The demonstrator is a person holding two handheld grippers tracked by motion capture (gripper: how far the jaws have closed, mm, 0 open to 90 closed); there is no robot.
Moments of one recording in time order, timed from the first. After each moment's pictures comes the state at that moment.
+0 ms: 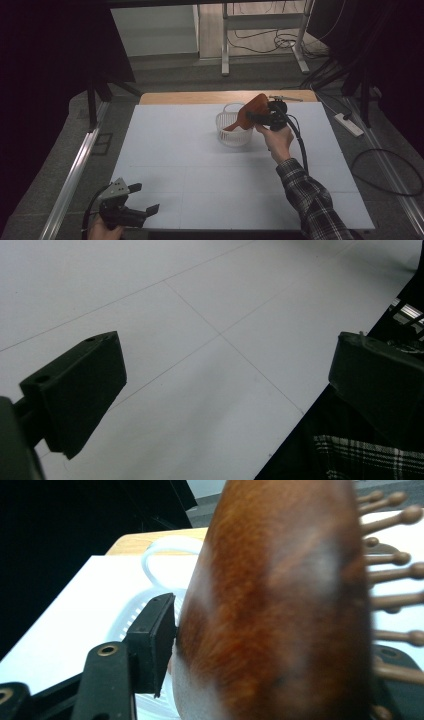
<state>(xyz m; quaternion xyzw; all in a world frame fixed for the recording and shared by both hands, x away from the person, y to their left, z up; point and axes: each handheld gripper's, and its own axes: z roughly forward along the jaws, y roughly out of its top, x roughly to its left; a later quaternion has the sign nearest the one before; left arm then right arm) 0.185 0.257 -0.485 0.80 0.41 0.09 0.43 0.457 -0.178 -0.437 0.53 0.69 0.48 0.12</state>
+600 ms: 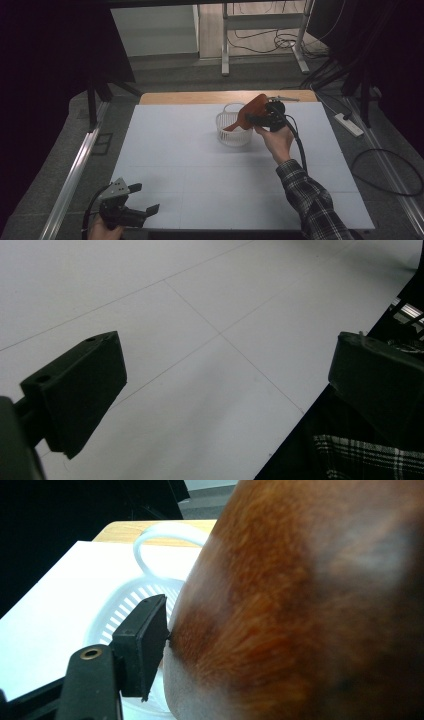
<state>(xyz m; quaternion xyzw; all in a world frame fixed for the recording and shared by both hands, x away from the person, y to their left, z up) 0.185 0.256 -0.485 0.80 0.41 0.09 0.43 0.457 -0.174 -0.438 0.51 0.71 0.45 0.15</state>
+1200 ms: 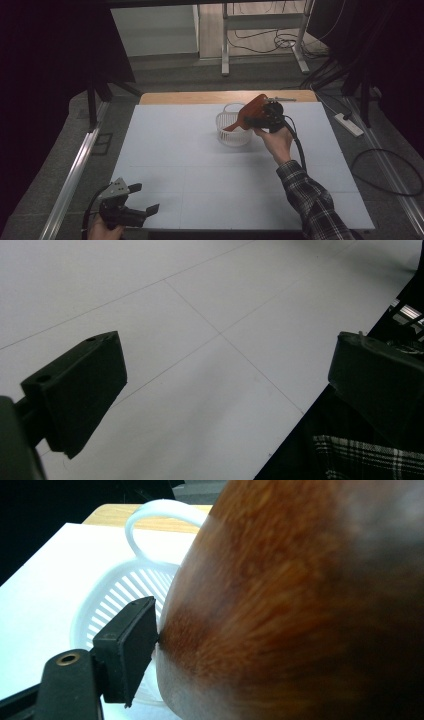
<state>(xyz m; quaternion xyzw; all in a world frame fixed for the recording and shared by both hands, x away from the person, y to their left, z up) 0.186 0.257 -0.485 0.80 0.41 0.09 0.43 0.456 -0.171 -0.441 0.51 0.73 0.43 0.15</state>
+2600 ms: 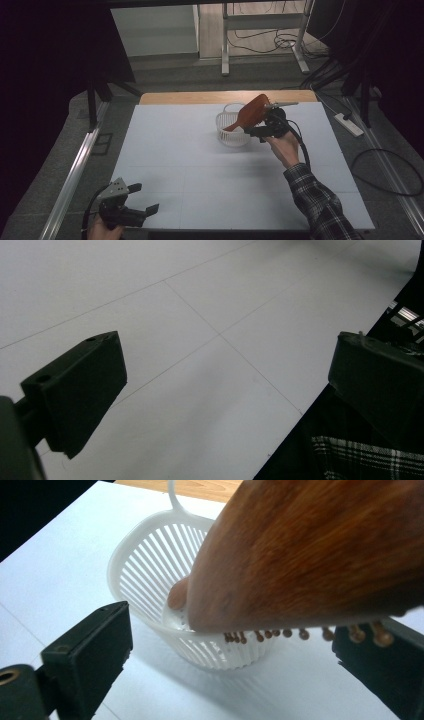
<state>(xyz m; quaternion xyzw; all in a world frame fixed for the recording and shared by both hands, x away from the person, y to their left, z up) 0.186 0.258 -0.485 0.80 0.41 0.09 0.43 0.435 -0.181 -0.438 0.45 0.78 0.41 0.12</state>
